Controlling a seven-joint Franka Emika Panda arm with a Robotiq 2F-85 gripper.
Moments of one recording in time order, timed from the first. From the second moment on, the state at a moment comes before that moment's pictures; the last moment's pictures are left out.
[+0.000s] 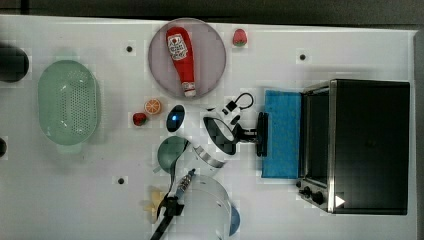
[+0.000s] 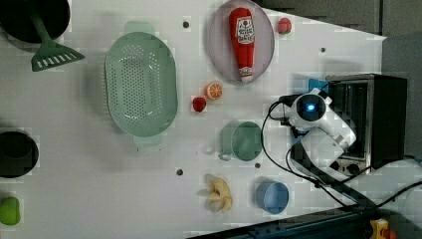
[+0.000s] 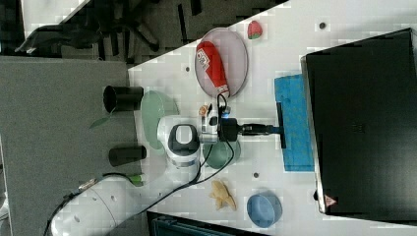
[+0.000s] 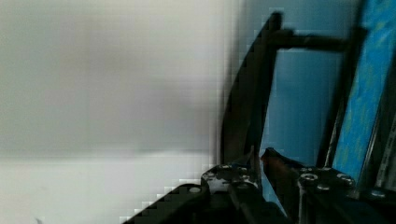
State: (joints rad) arm 0.29 0.56 -0.28 -2.20 -0.81 0.81 -0.07
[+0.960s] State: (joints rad) arm 0.27 -0.02 -0.29 -2.14 -0.11 0.66 -0.07
